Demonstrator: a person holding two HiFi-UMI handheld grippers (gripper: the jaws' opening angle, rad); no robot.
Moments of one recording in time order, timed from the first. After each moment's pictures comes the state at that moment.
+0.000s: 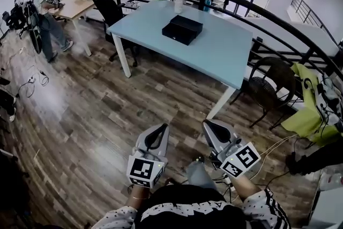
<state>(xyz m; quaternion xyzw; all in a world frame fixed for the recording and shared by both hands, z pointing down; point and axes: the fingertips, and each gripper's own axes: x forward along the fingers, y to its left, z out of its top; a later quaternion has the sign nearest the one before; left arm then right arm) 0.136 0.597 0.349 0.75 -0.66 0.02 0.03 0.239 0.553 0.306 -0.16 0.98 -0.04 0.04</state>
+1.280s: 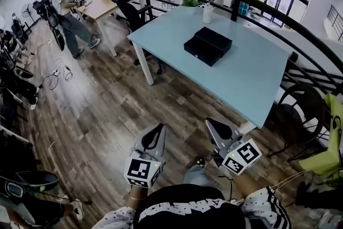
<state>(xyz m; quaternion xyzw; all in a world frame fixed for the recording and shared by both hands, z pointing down) 0.048 0.390 0.346 0.65 -0.75 0.07 0.03 0.152 0.300 0.332 -0.06 0.99 -0.08 0.05</state>
